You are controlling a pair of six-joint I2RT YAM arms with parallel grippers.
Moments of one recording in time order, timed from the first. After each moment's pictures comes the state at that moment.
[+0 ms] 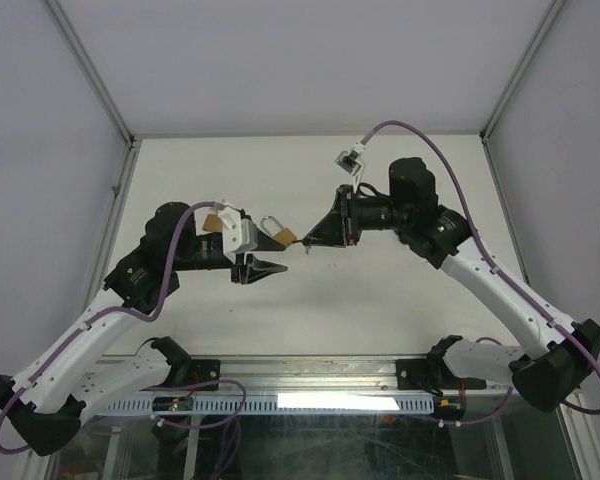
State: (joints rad) left arm -0.68 0.87 0.97 -0.33 0.73 0.30; right arm 0.64 1.18 1.17 -0.30 -0.83 0.53
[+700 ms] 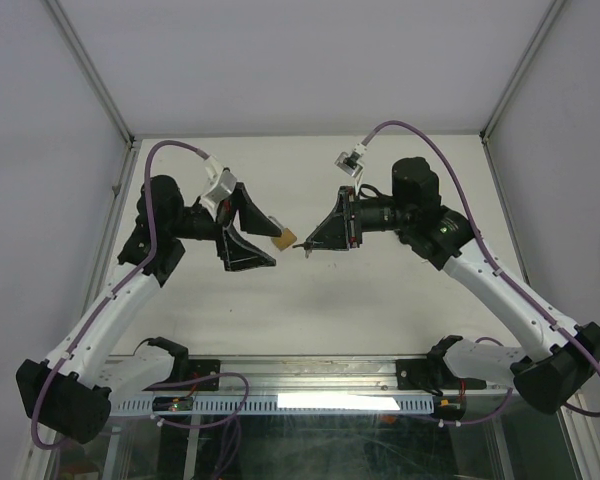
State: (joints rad) left arm -0.36 1.00 0.93 0.05 1.26 -0.26; right arm 0.64 1.16 1.17 -0.28 -0.91 0.53
